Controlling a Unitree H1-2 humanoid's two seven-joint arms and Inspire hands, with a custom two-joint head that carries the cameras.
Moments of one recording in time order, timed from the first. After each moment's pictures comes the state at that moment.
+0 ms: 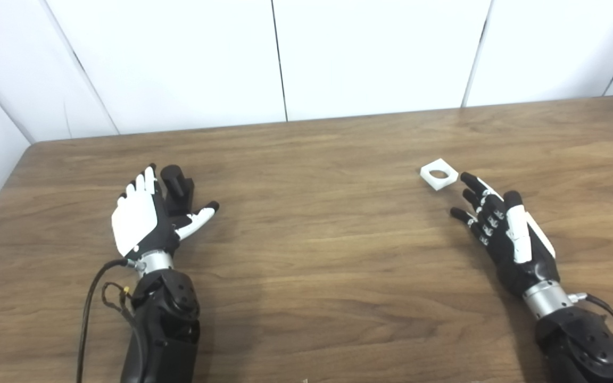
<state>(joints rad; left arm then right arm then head) -0.24 0.09 0.00 0.08 0.91 0.47 0.17 0.00 -0.22 -0.11 -0.10 0.27 0.10 0.20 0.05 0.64</state>
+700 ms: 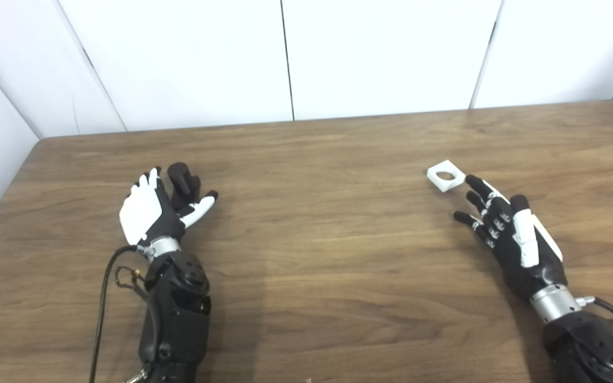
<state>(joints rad) -0.35 0.04 0.09 0.25 0.91 0.47 0.20 0.00 -0.24 -0.11 -0.09 0.27 0.07 0.24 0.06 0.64</state>
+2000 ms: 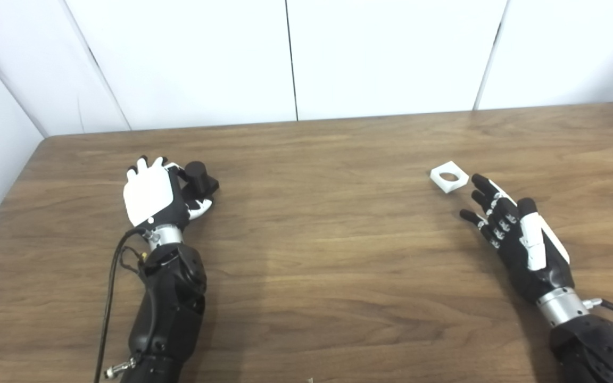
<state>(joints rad) -0.35 0.15 -0.06 0.23 0.96 0.46 0.19 0.01 -0.24 -0.12 -0.09 0.27 0.04 0.27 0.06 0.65</state>
